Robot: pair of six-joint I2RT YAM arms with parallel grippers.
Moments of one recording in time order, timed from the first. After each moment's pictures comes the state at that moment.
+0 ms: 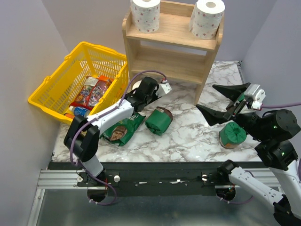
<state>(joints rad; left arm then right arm) -0.67 1.68 1.26 -0.23 -0.23 0.59 0.59 0.64 1.16 -0.26 -0.28 -0.10</state>
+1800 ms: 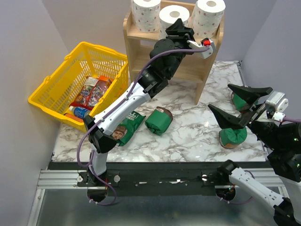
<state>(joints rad) -0.89 1.91 2.24 -0.02 -0.35 1.18 0.59 0.58 1.24 -0.31 -0.23 -0.15</state>
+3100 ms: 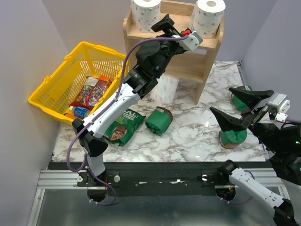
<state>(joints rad) -0.84 1.80 2.11 0.06 -0.26 0.87 0.59 0.56 1.24 -0.36 -0.20 -0.11</state>
